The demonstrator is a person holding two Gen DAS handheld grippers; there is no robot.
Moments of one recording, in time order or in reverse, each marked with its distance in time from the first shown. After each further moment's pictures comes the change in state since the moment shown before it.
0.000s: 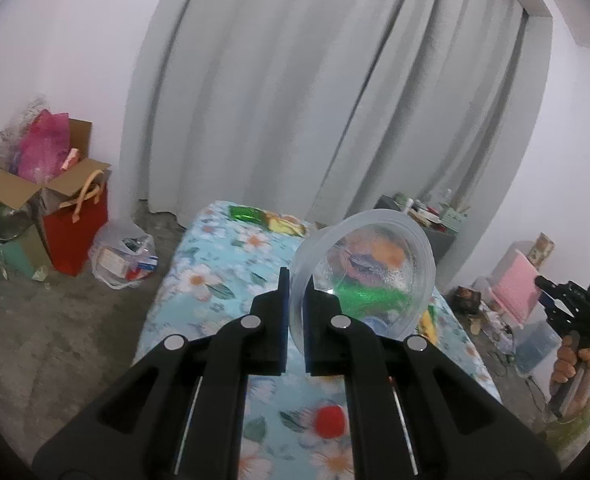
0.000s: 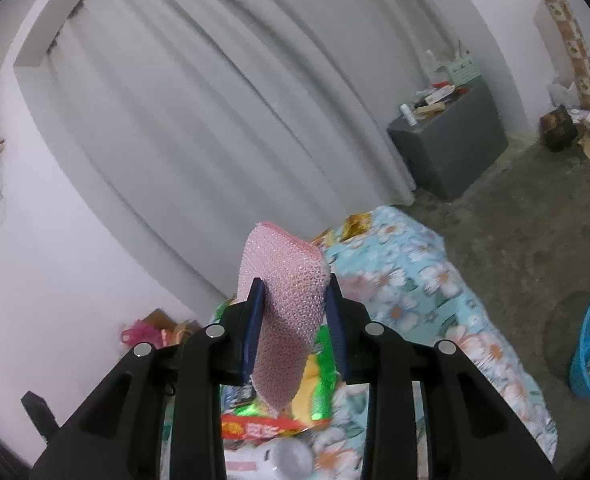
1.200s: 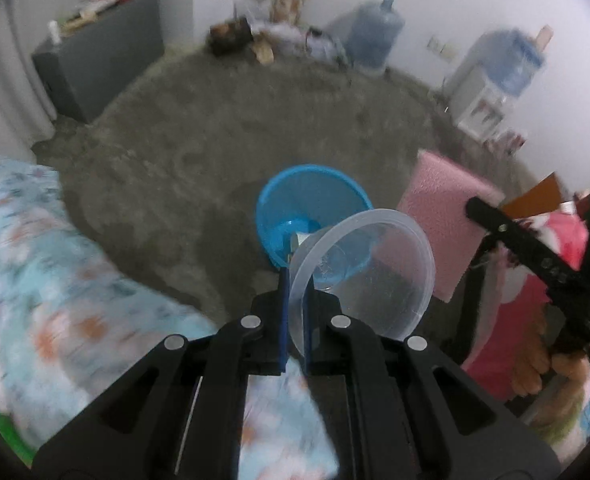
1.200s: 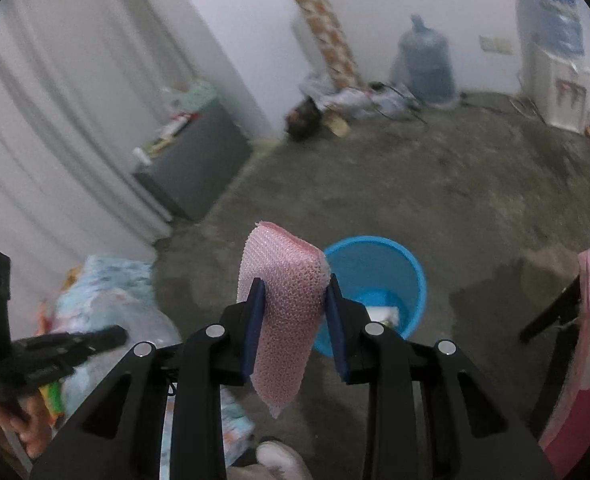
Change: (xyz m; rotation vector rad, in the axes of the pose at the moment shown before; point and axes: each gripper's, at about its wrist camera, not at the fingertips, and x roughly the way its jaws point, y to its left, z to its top) left arm 0.242 -0.539 -0.267 0.841 0.889 -0.553; right arm -0.196 -0.285 -0.043 0.335 -0.112 -0.798
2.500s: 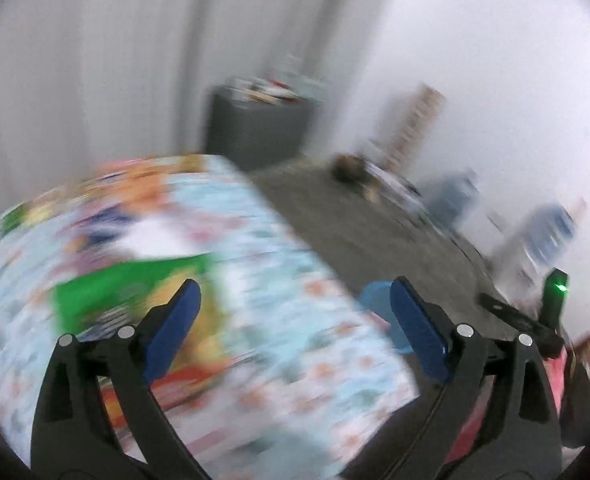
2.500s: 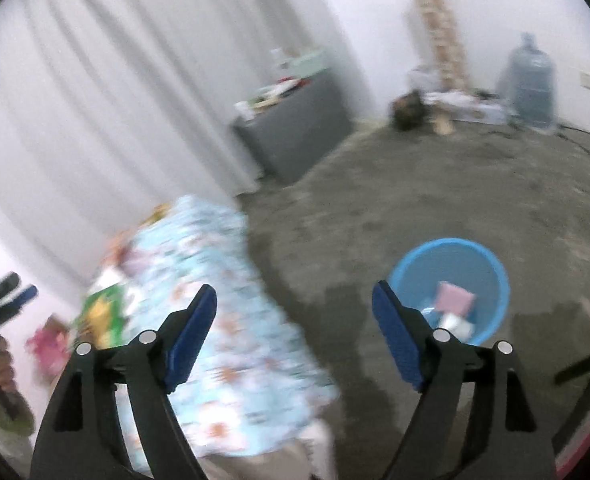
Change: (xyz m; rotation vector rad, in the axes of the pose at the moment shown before) left arm -0.299 0.168 -0.216 -0.462 -0.541 0.201; right arm -0.054 0.128 -0.028 -0.288 0.114 0.380
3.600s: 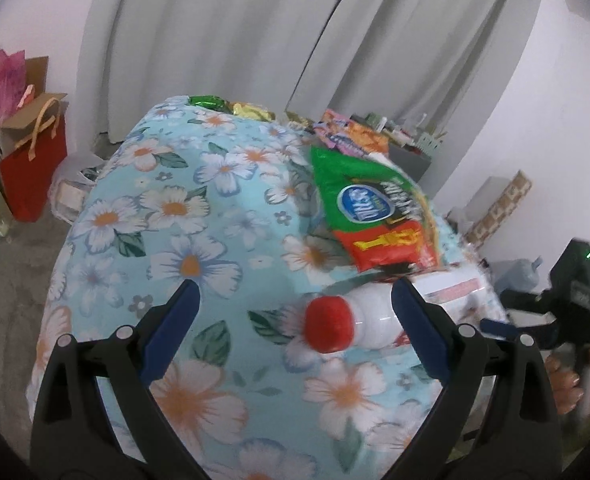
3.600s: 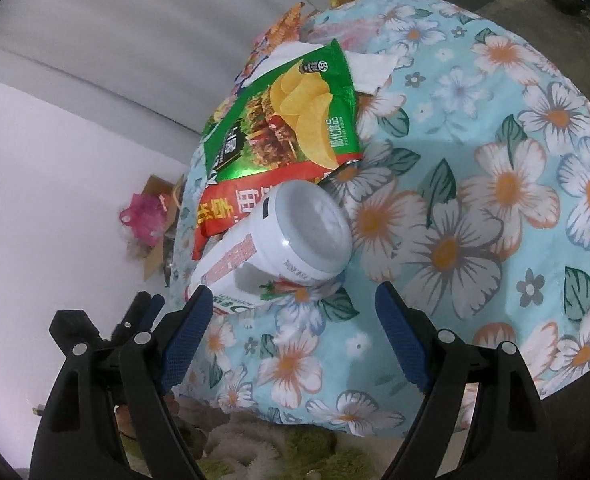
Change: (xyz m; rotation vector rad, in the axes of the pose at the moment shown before) left arm -0.077 0.185 -0.182 -0.308 -0.161 0.214; right arm 0.117 0.229 -0.130 -0.034 0.548 0.329
